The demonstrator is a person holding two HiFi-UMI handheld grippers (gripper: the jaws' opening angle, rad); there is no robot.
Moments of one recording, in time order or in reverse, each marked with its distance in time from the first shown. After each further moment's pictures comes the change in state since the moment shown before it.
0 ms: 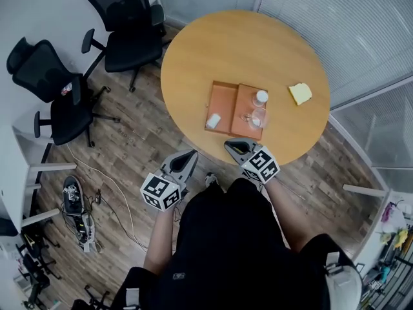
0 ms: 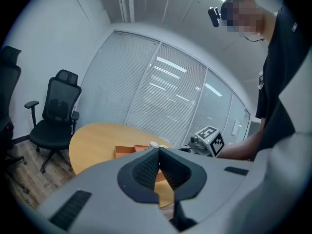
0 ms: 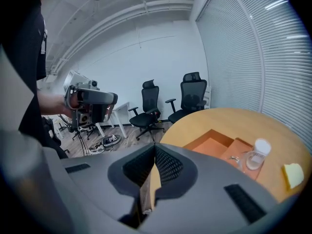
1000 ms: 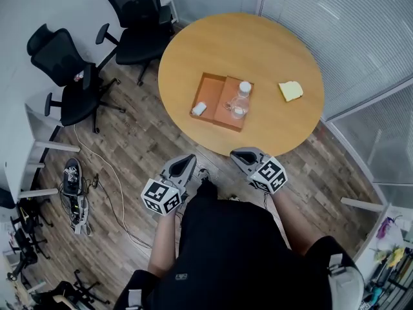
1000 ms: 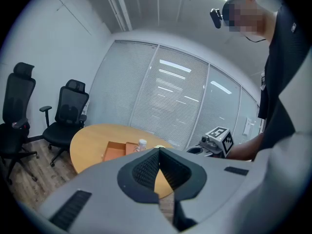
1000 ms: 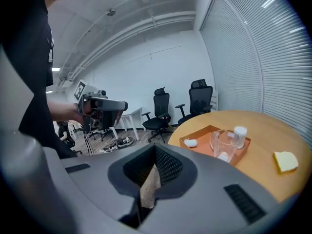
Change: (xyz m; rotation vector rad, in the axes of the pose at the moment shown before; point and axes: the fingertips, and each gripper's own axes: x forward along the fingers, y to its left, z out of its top) left arm 0.007 -0.132 -0.038 0.004 -0.045 0.157; right arm -0.146 0.030 -0.057 -0.027 -0.090 0.129
